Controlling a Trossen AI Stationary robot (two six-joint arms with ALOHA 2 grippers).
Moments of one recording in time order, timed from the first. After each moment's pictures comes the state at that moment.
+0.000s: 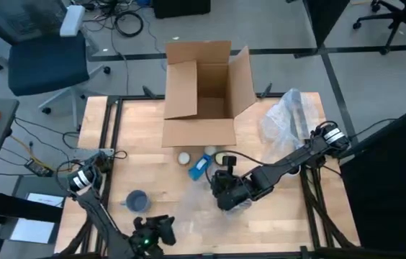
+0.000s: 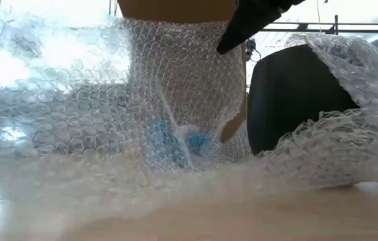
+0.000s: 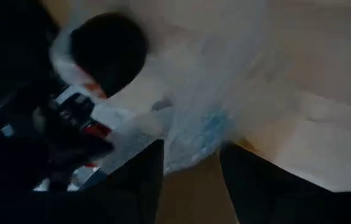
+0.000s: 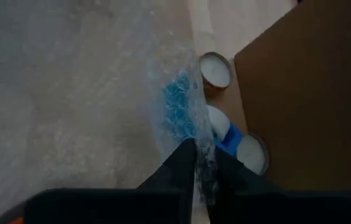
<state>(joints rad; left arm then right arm) -1.00 2.08 1.70 -1.37 -0.94 0.50 0.47 1.77 1.42 -0.66 0.68 0.24</state>
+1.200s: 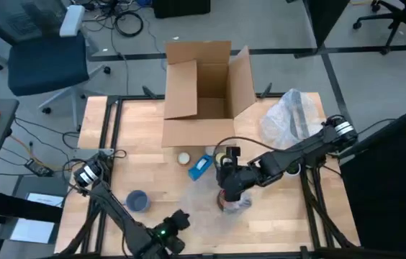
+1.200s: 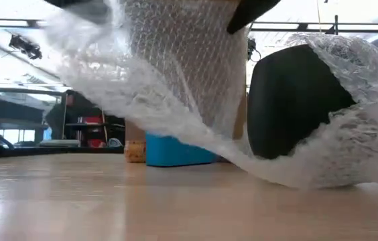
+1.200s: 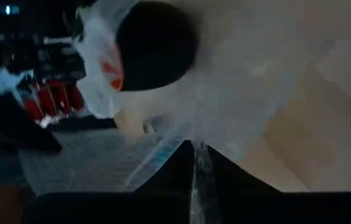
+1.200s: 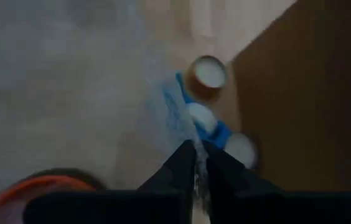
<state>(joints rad) -0.84 2.07 1.65 -0.96 -1.03 0.23 0.42 1.64 1.42 -0.75 0.50 0.18</state>
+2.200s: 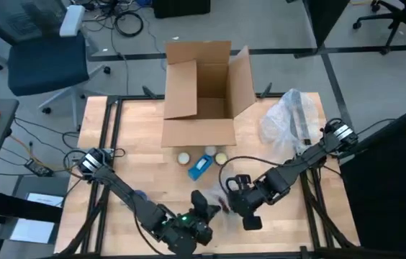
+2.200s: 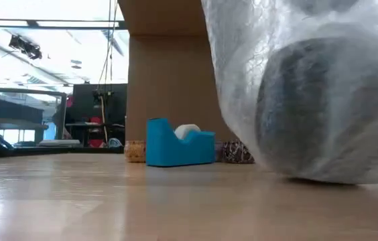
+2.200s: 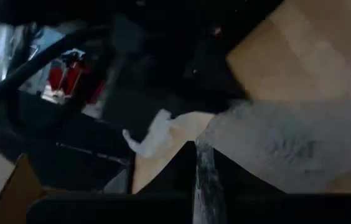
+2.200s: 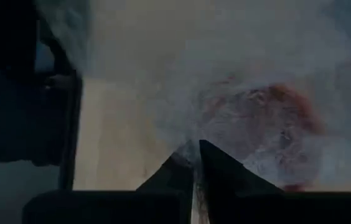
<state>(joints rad) -0.67 1.99 1.68 -0.26 -1.04 0.44 0.57 1.68 1.42 -0.84 0.07 0.48</state>
